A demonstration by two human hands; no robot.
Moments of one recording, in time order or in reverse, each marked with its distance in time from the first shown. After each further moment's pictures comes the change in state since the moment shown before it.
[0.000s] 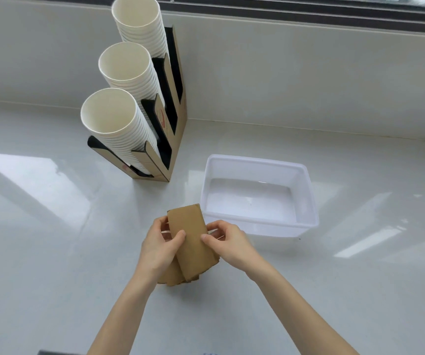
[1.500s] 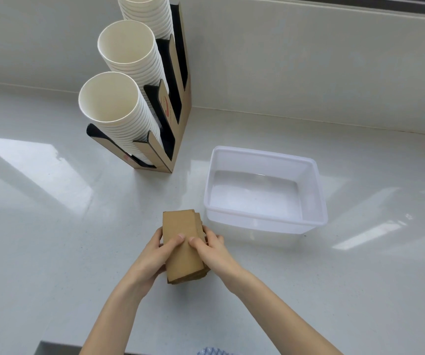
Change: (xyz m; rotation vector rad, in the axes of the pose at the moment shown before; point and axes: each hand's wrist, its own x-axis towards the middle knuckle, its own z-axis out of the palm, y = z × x) left_hand 0.003 -0.023 -0.016 -0.216 -0.261 -0.302; right_hand 0.017 0.015 0.048 0.155 -0.132 0.188
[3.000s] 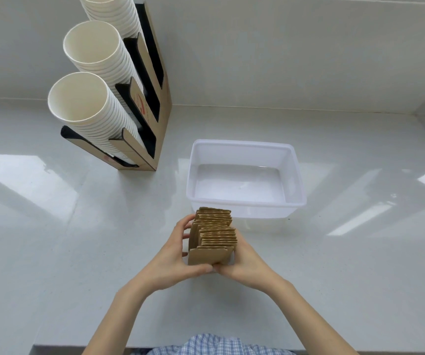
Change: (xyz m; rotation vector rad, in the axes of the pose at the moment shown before) left_hand -0.004 -0.013 0.032 0.546 -0.304 0.463; right_hand -0.041 0.046 -0.063 -0.209 0.069 -0.449
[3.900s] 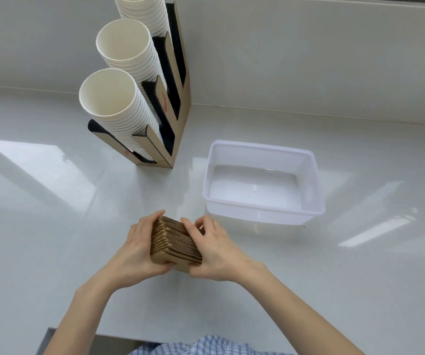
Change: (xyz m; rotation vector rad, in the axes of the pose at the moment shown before) left_hand -0.031 -0.028 -0.058 0.332 0.225 -0.033; right_hand 0.037 -0.039 0.041 -0.694 -0.233 -0.221
